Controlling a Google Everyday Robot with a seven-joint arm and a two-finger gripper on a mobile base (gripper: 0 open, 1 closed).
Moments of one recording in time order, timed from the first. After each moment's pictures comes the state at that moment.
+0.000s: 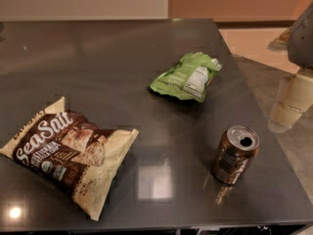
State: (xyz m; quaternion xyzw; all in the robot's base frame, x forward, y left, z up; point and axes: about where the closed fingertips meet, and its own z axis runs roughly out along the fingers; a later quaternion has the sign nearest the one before) arm 0.438 -0.217 0.976 -0.60 0.78 -0.03 0.16
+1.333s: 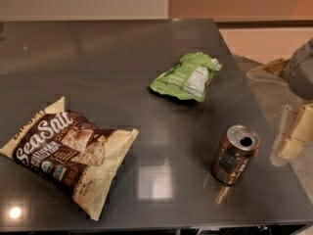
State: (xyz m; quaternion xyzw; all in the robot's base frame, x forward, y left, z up) arm 0.396 -0.189 0.945 -0.66 0.71 0.11 0.20
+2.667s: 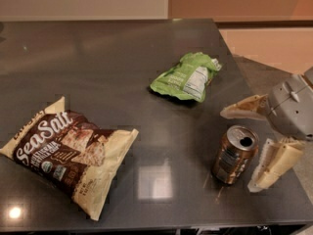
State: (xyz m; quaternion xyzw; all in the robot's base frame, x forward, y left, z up) arm 0.360 -0.155 0.900 -0.71 0.64 0.19 0.22
